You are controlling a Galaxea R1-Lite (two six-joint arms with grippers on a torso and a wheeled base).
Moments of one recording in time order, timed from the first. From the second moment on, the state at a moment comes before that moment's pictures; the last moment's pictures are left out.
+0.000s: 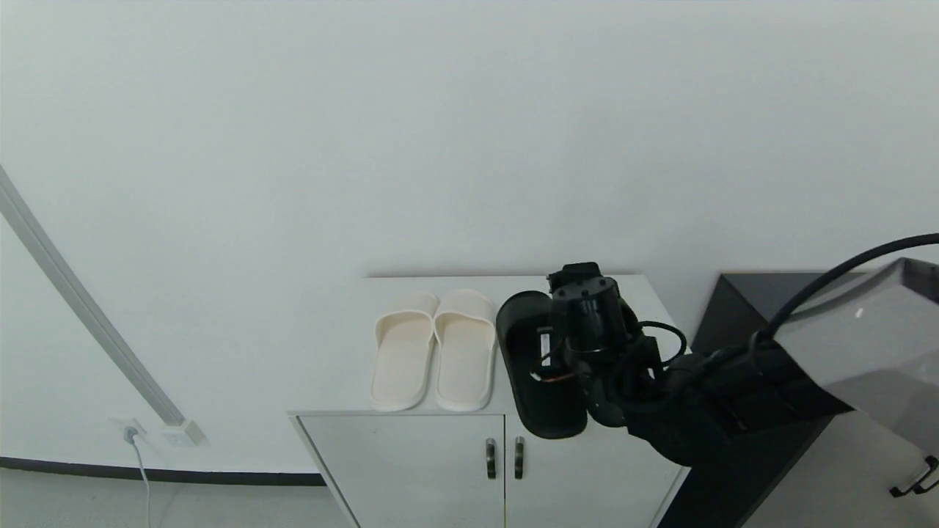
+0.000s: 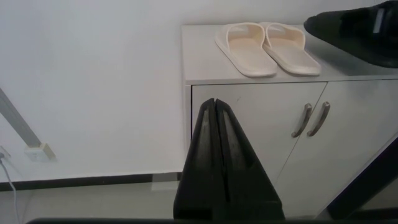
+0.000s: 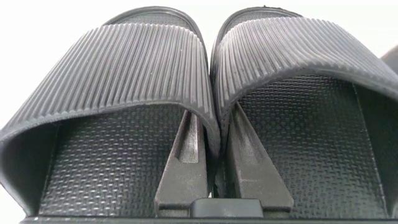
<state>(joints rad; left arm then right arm) 0.00 0.00 0.00 0.01 -0.03 -0.02 0.78 2.09 -1.15 -0.59 -0.66 0.21</state>
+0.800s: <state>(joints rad) 0.00 0.00 0.00 0.01 -0.03 -0.01 0.80 1.53 -0.54 -0.67 0.02 0.05</state>
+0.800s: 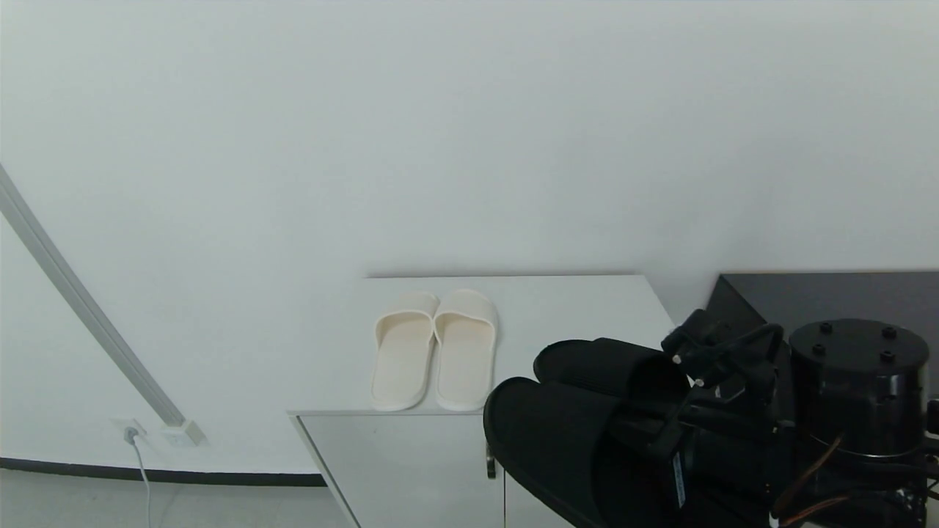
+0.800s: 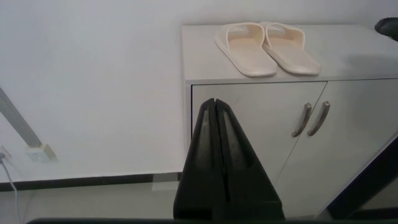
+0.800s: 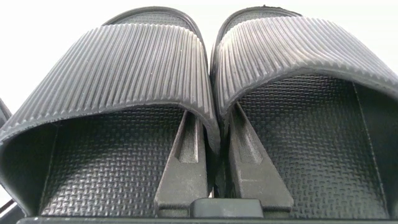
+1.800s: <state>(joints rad) 0.00 0.00 0.00 0.01 -0.03 -0.01 0.80 1.52 -0.48 -0.67 0.02 0.06</state>
